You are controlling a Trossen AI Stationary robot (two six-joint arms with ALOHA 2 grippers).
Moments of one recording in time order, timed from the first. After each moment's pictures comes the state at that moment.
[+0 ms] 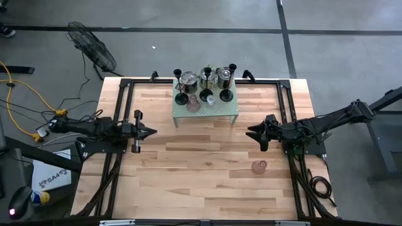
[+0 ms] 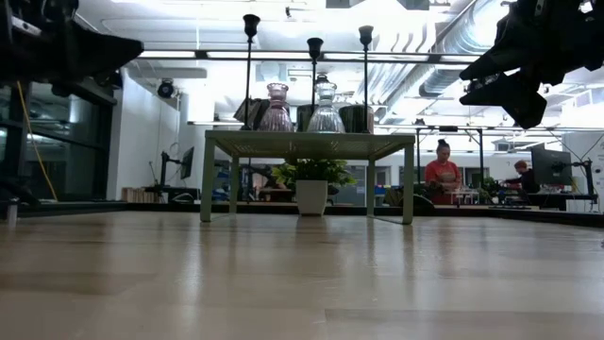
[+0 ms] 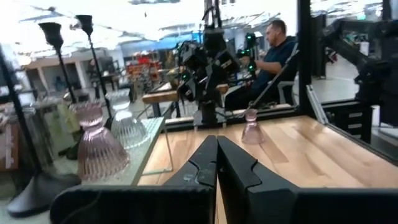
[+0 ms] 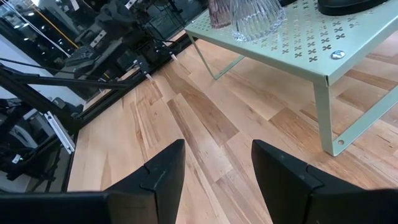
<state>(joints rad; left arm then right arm) -0.19 0.00 0.01 0.14 -0.20 0.16 0.29 0.56 0.31 -0.12 0.47 0.76</state>
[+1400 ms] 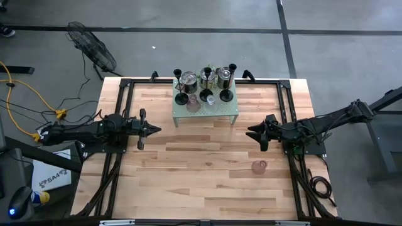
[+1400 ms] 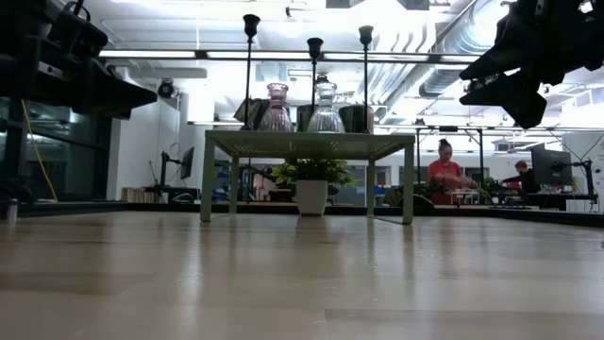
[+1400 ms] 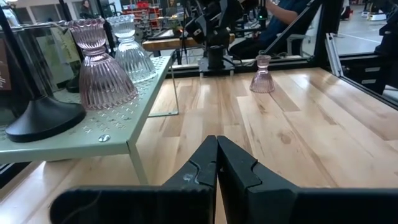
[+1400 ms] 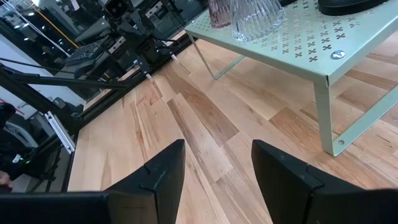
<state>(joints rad) 0.09 0.10 0.01 0.02 0.04 0.10 0.29 0.56 0.31 -0.12 0.47 0.76</state>
